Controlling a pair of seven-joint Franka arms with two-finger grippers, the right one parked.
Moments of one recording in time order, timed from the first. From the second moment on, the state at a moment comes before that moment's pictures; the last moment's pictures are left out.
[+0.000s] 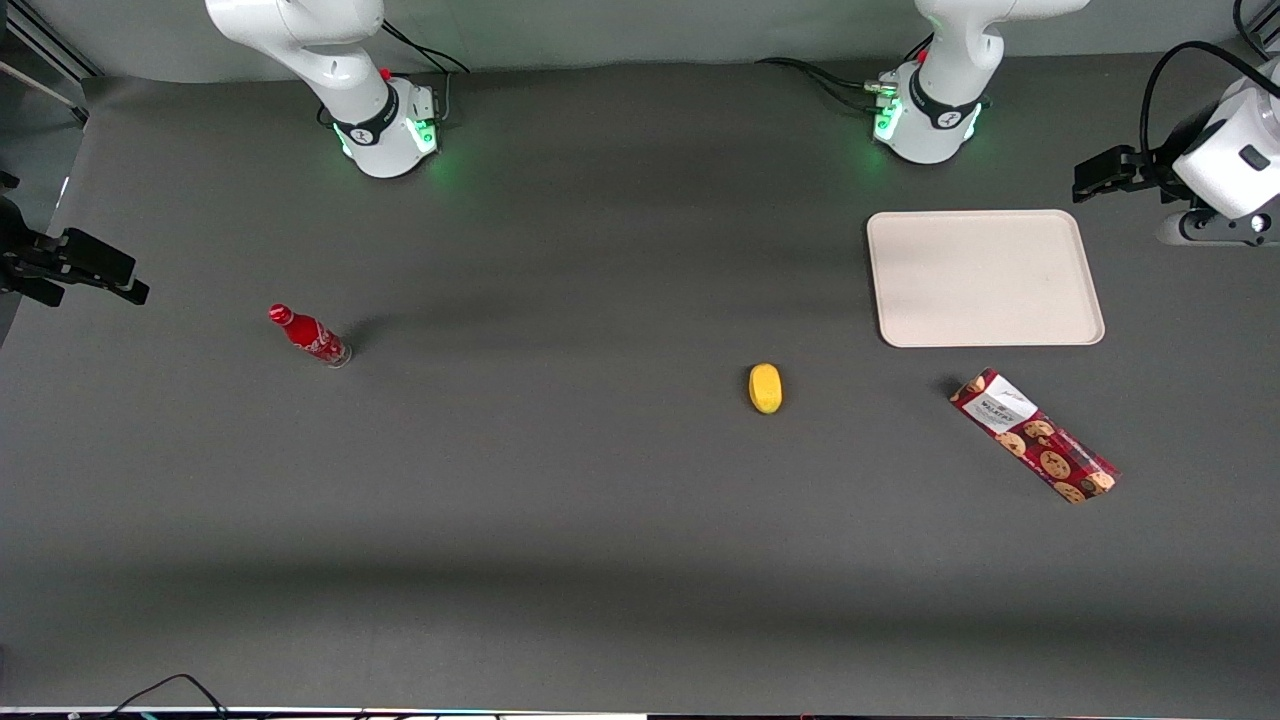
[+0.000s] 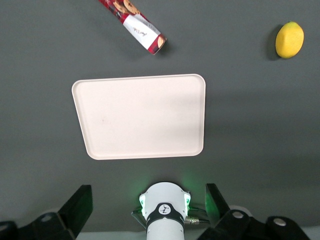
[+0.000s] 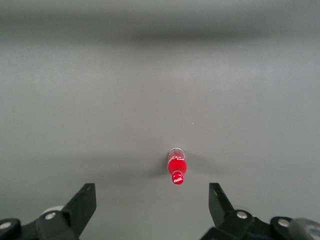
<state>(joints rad) 0.00 -0.15 -0.01 -1.77 0.01 1.35 0.03</state>
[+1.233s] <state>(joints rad) 0.02 0.50 0.14 -1.64 -0.10 1.84 -0.25</state>
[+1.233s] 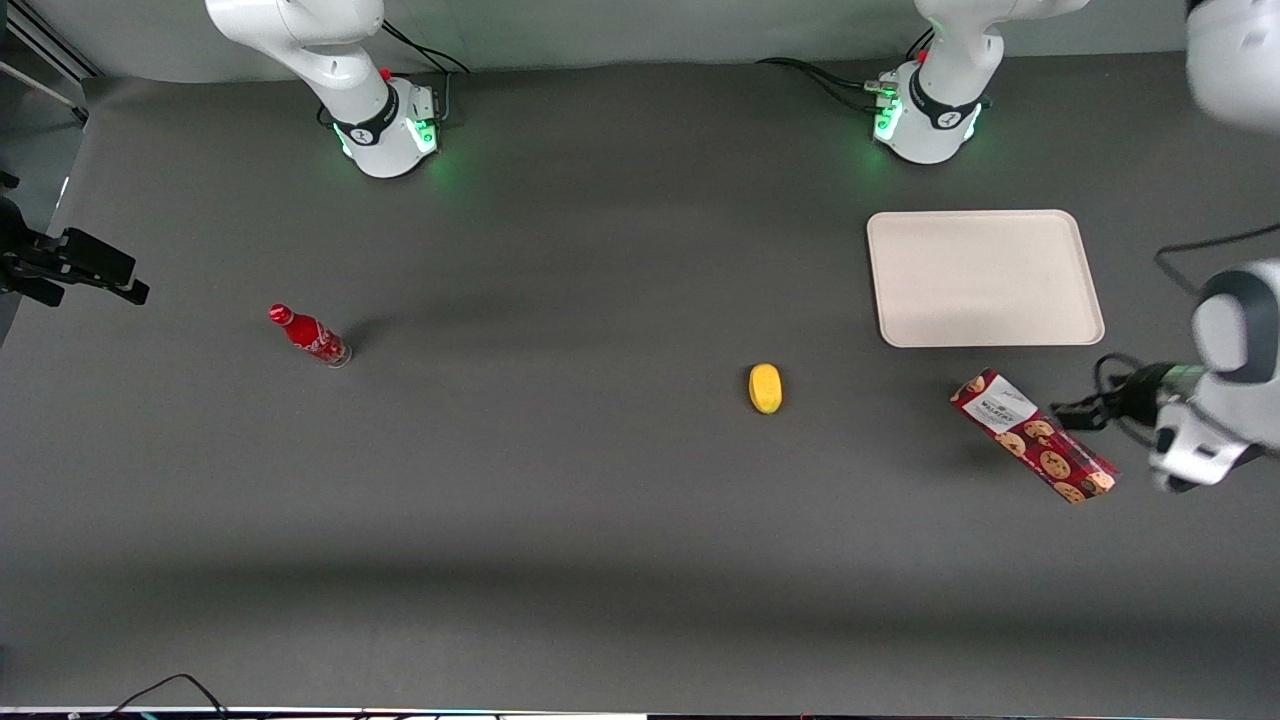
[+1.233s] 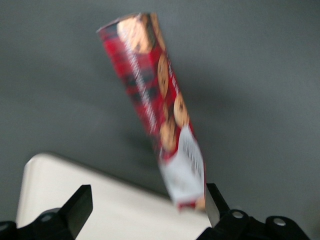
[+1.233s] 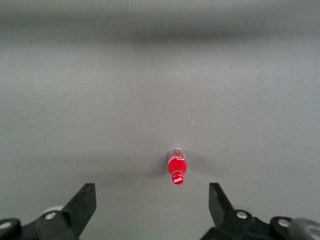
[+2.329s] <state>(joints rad) 0.02 0.52 0.13 -1.83 -0.15 2.15 -0.28</state>
